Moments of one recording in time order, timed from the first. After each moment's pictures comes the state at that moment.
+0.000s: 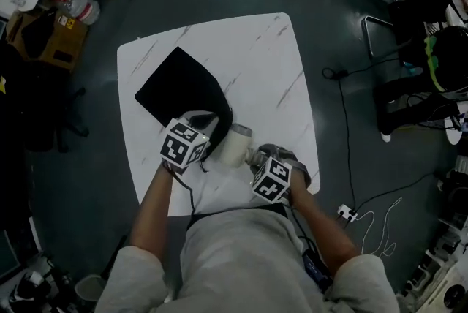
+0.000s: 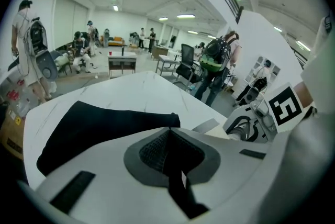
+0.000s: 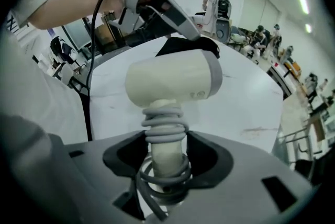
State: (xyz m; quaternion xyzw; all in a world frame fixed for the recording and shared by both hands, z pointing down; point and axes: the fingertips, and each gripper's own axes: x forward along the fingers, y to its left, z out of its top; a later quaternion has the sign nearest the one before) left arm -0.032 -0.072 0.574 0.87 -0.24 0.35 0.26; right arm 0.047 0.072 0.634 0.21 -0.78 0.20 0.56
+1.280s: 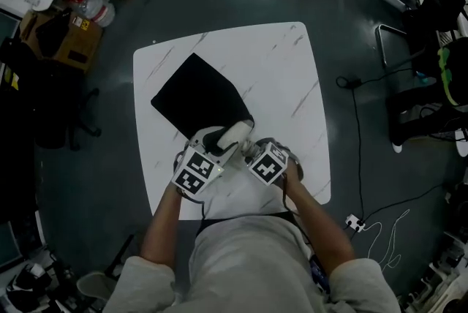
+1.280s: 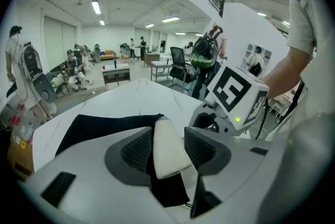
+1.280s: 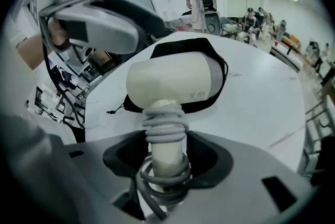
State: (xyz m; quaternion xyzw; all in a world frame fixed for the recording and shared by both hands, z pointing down) left arm -0.029 -0.040 0.562 0.90 -0.22 0.35 0.16; right arm 0.006 0.023 0.664 0.22 -0.79 0.30 0.49
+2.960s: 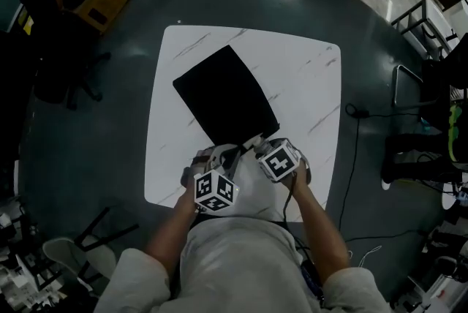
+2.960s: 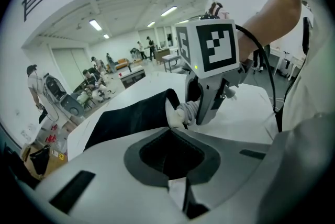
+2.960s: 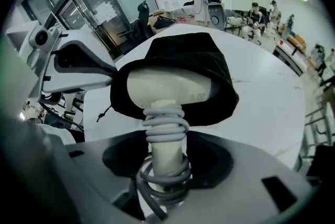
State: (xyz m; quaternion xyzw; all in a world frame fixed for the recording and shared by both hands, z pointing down) left arm -0.062 -0.007 0.589 0.85 -0.31 0.42 0.05; right arm 0.004 -0.003 0.663 0.19 -0.77 0.30 0.54
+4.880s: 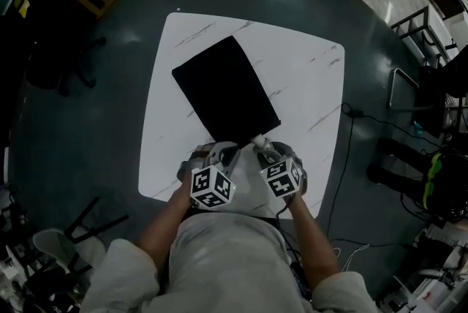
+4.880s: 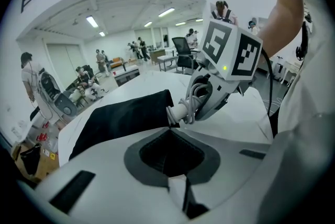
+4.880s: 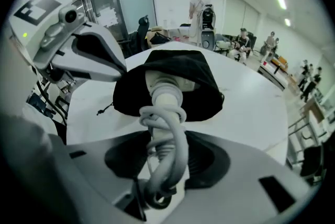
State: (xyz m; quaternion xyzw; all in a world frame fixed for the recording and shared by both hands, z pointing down) left arm -0.073 0.003 0.600 0.86 -0.28 0.41 0.07; right arm 0.003 0.005 0.661 0.28 -0.80 0.21 0.49
